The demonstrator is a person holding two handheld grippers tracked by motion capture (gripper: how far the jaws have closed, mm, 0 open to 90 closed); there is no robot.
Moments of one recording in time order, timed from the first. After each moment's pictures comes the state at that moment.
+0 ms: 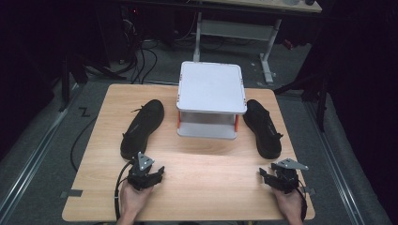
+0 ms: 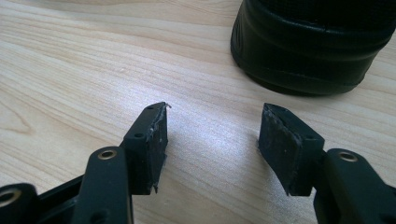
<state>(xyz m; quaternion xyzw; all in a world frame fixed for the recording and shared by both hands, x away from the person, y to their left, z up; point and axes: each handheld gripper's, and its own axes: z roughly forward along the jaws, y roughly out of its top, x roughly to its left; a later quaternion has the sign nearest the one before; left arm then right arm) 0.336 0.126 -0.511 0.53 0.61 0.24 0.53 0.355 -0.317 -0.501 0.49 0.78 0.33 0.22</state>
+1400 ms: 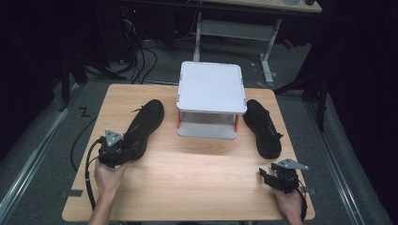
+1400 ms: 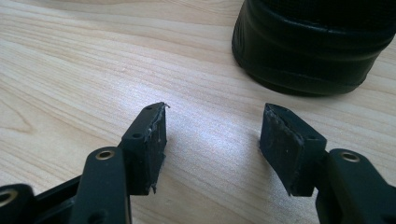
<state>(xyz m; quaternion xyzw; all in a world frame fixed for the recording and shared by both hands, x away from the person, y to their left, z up) 0.382 0.201 -0.447 0.46 0.64 0.30 0.54 0.355 -0.317 -0.501 0.49 0.78 0.34 0.22</state>
